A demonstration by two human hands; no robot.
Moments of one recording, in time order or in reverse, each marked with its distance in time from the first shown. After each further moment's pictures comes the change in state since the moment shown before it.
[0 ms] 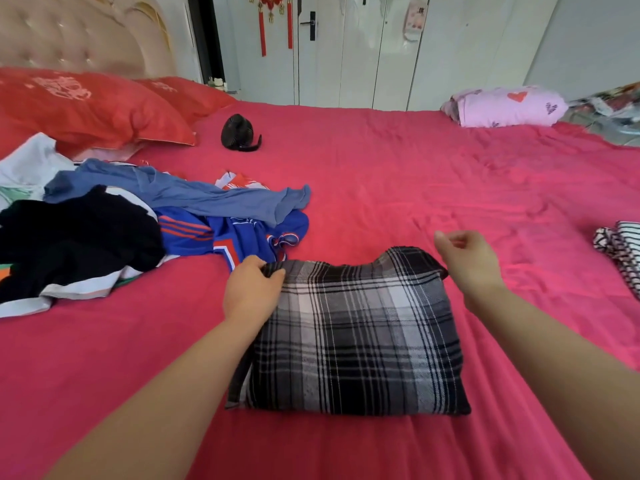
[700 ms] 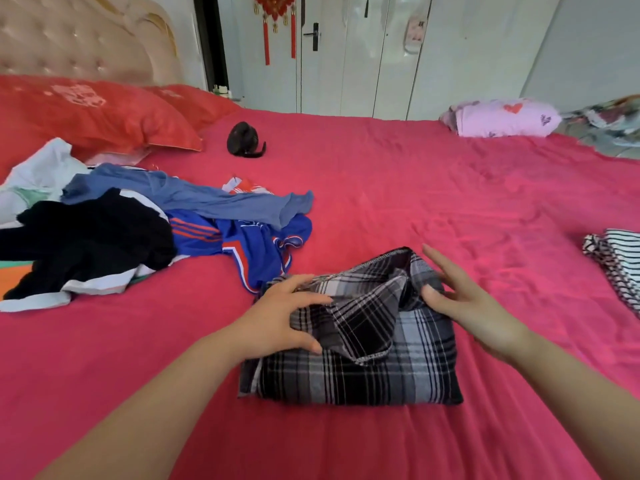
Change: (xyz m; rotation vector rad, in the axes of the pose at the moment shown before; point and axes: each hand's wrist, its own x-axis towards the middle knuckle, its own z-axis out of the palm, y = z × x) left_hand -0.035 -0.015 -0.025 0.099 -0.605 0.667; right_hand -0.052 0.025 -0.036 0.302 -0.722 -0.224
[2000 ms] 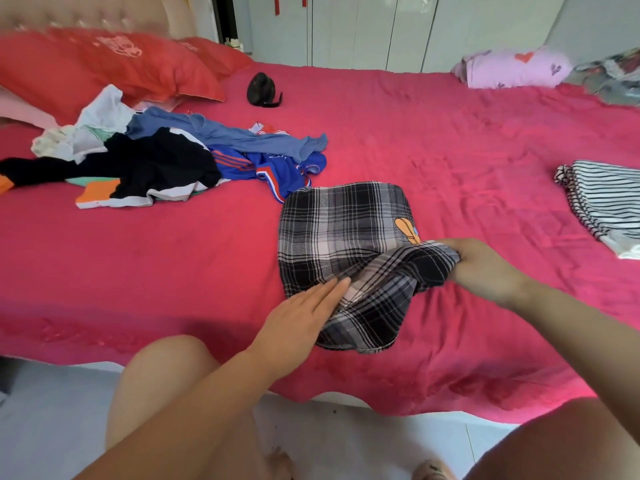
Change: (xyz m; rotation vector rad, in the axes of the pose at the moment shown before) left_hand -0.194 0.076 0.097 0.448 0.221 0.188; right_hand -0.160 -0.062 0.051 -0.495 -0.030 0.056
